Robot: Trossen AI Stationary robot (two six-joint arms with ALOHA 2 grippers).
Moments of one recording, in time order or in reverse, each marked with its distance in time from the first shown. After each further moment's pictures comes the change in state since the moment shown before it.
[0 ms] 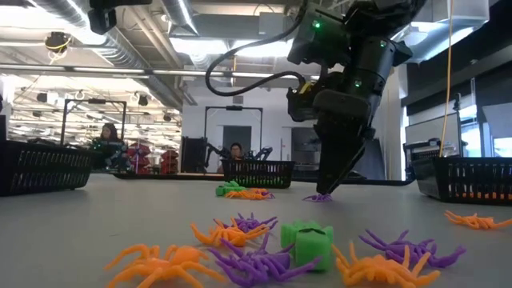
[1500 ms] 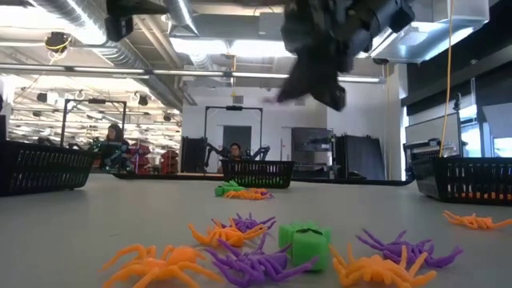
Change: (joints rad) left arm 0.000 0.156 0.000 0.081 0.048 0.000; right arm 0.000 -0.207 0.000 0.226 -0.070 0.139
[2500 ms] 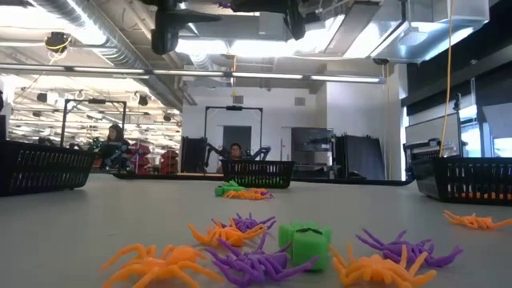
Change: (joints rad) left arm 0.001 0.345 0.000 0.407 0.125 -0.200; right arm 0.000 -0.006 0.283 0.050 0.237 -0.162
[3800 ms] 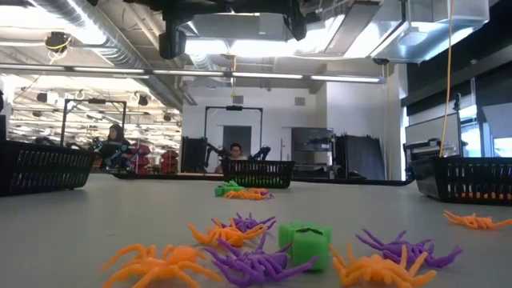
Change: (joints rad) left arm 0.002 0.050 0.000 0.045 0.046 0.054; right arm 0.001 0.000 -0.001 -0.026 -0.016 -0.010
